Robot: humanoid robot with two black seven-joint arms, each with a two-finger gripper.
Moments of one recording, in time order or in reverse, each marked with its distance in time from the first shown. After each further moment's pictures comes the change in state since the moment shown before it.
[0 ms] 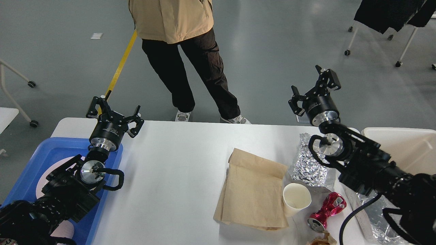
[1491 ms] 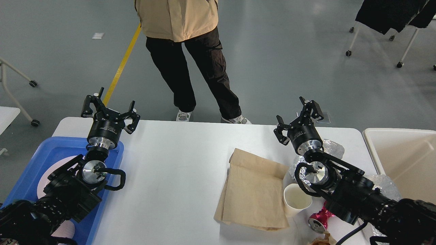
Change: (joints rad) left arm 0.000 -0.005 0.002 -0.003 -0.003 0.002 -0.059; right arm -0.181 0.088 0.077 0.065 0.002 0.005 0.006
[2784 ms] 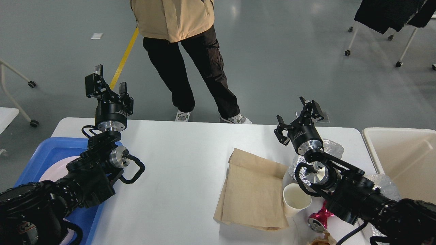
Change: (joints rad) left arm -0.138 -0.066 0.329 0.010 0.048 0.487 -0.427; right arm 0.000 -0.001 0.000 0.000 0.000 0.000 0.000
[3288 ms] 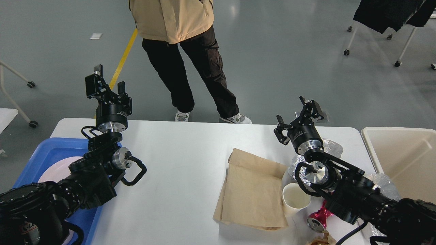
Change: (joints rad) left arm 0.003 -0.013 0.024 0.003 0.016 0.067 -0.094; right arm 0.001 0.000 0.000 0.001 0.000 0.000 0.000
